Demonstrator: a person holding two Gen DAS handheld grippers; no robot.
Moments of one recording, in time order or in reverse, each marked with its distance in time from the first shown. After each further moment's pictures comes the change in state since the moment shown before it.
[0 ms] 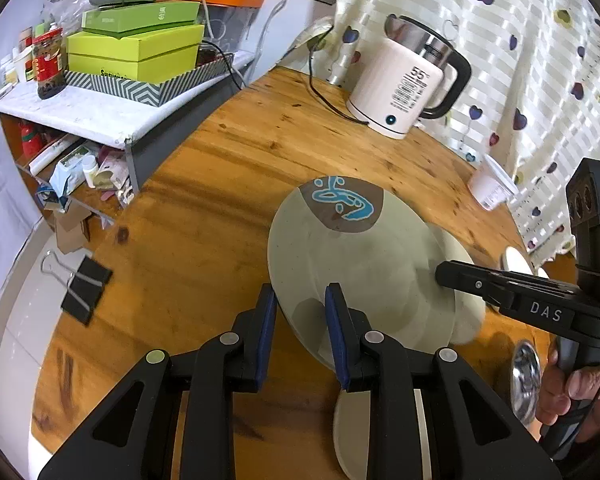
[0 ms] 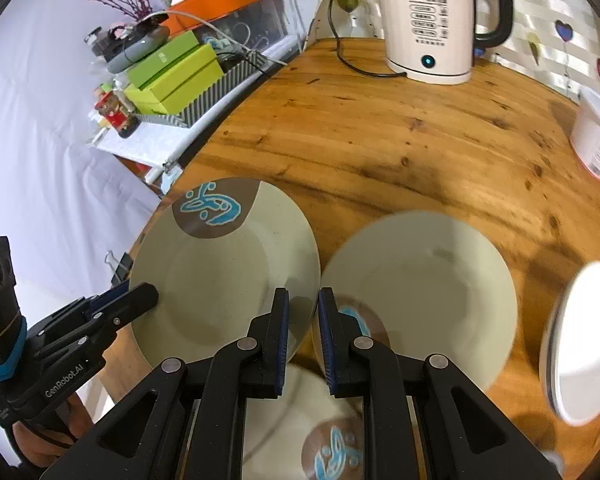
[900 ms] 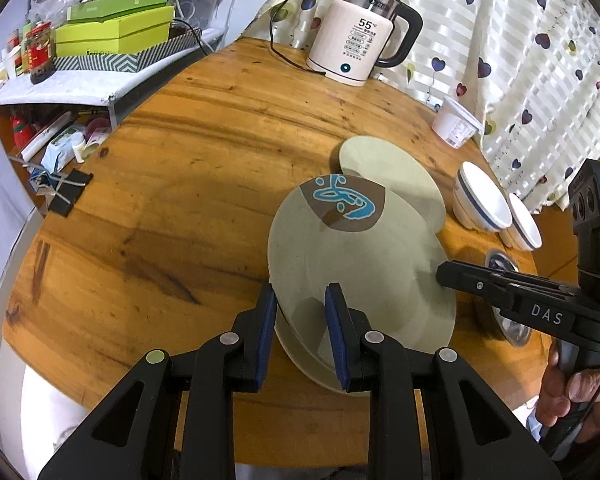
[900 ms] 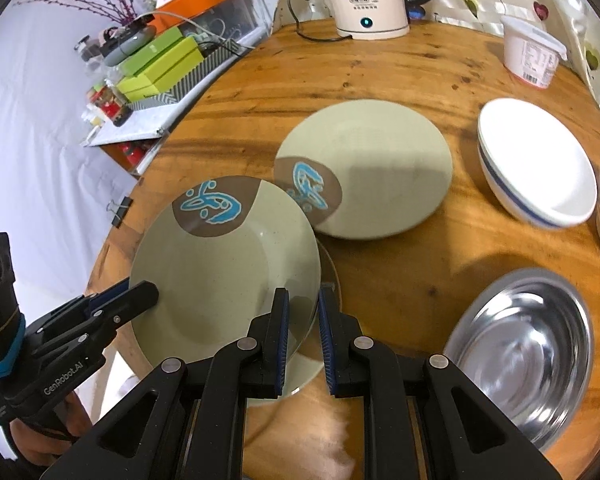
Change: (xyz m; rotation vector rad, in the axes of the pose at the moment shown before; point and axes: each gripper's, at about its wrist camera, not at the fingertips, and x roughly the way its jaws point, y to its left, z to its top) left arm -0.027 -0.041 -0.081 0.072 0.074 -0.026; right arm -0.042 -0.021 -0.106 0.093 0.007 -0.028
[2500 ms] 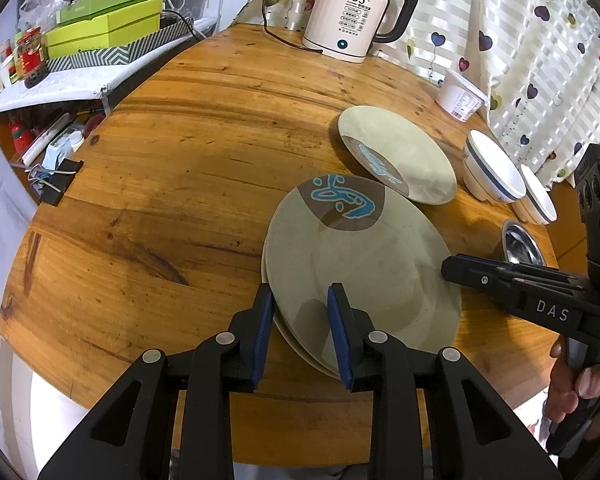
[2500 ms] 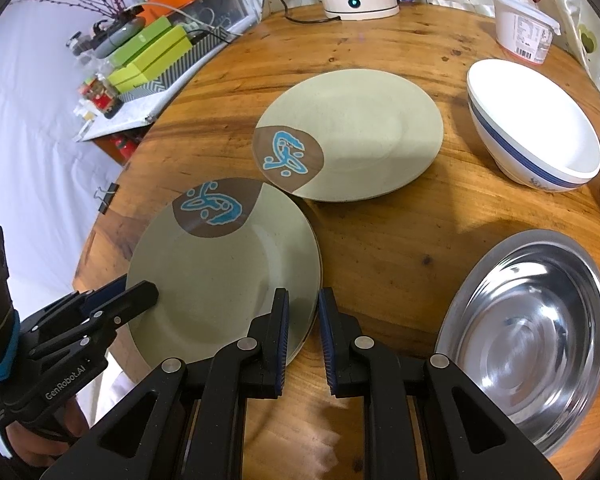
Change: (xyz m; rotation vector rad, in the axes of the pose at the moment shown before) left arm 0.019 -0.009 -0.011 0.045 0.045 0.043; right arm 0.013 -0.009 -0.016 0.020 0.026 -0.011
